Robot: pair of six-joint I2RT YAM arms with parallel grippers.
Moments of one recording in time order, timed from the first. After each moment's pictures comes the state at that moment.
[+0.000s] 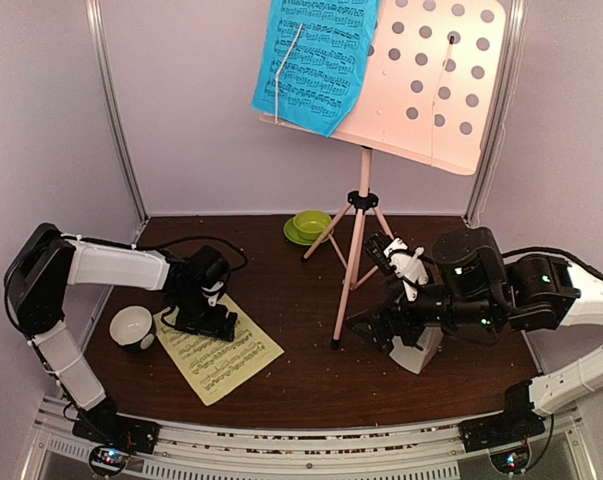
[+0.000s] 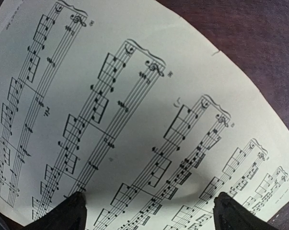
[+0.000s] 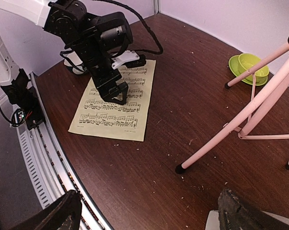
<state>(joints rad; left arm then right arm) -0.64 1.70 0.97 -0.62 -0.01 -0.44 1.24 1.08 1.04 -0.54 0.26 0.27</state>
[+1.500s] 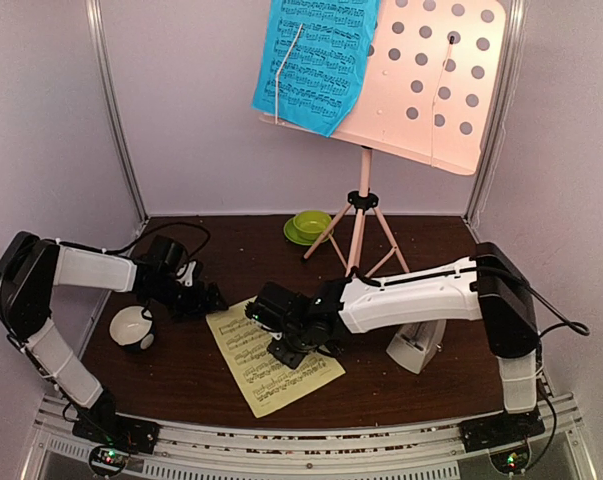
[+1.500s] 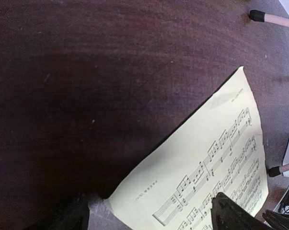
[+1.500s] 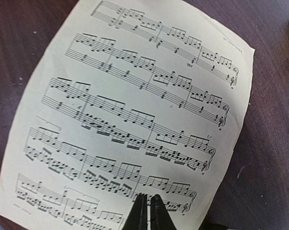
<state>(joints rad) -0.35 1.61 0.79 -0.21 0.34 -0.48 1.21 2.08 1.58 -0.61 0.30 0.16</state>
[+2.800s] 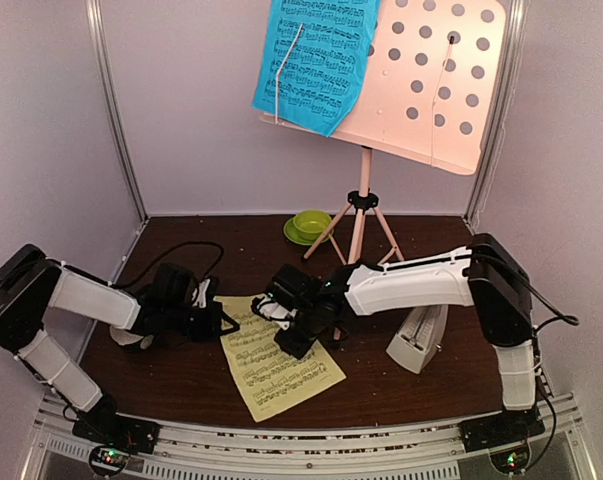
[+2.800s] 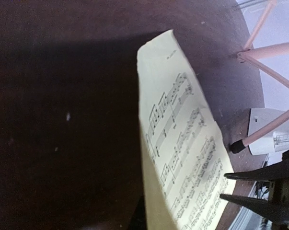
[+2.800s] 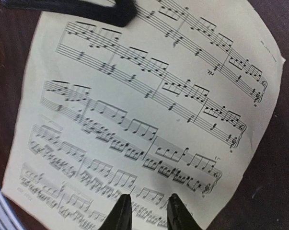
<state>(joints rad) -0.53 1.56 0.52 0.27 0.43 -0.69 1.09 2.11 1.56 -0.56 0.02 0.09</state>
